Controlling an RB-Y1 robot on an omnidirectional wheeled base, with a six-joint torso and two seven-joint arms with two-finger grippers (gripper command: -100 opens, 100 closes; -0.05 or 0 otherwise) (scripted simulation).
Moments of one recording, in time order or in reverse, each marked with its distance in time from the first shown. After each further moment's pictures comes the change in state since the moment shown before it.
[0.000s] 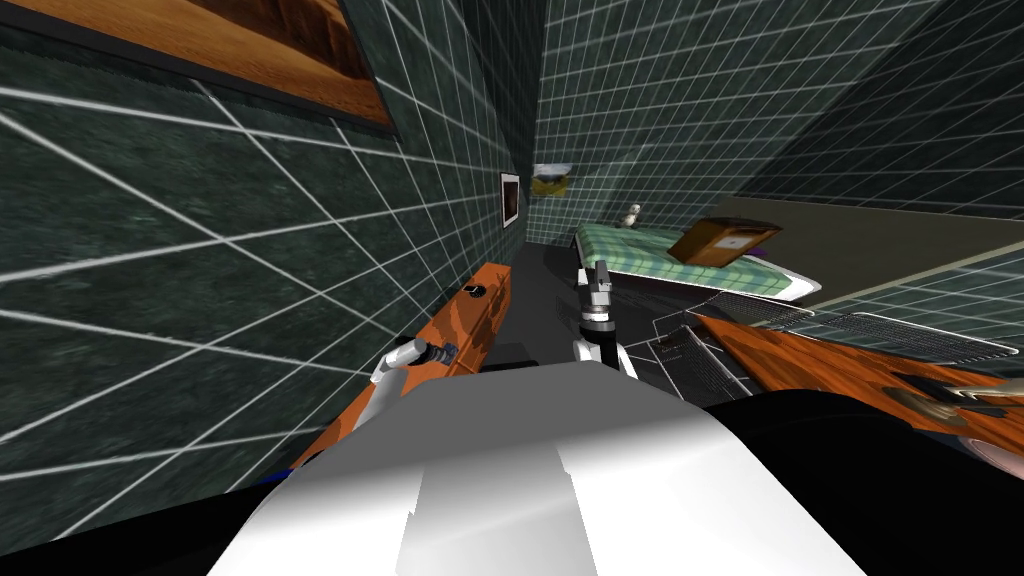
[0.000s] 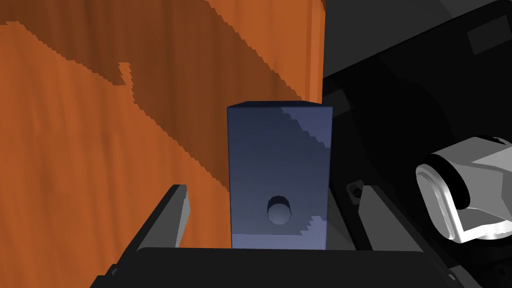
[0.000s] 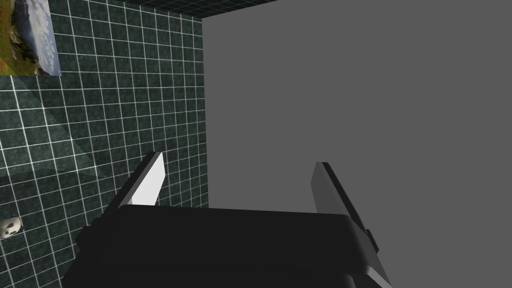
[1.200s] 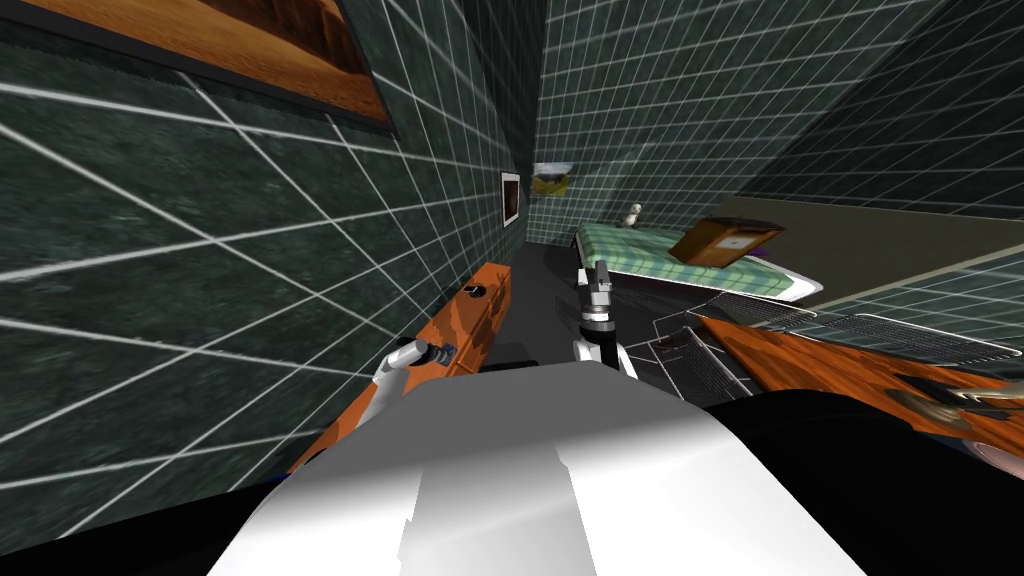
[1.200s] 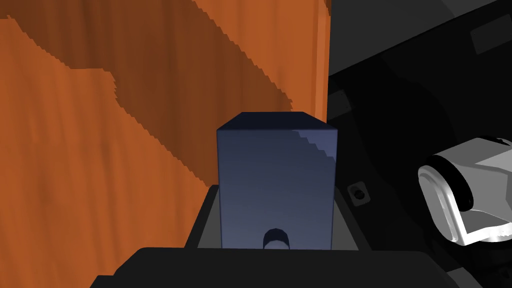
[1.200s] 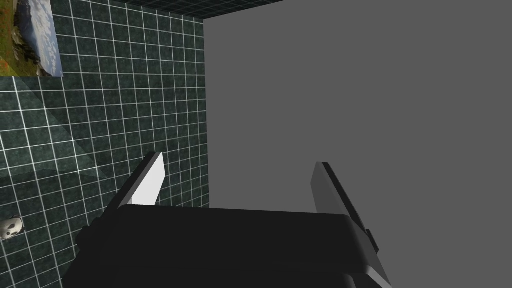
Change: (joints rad) left arm -0.005 -0.008 0.000 0.027 -0.004 -0.028 -0.013; right arm 0.000 0.000 0.000 0.000 0.000 0.000 0.000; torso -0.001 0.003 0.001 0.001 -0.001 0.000
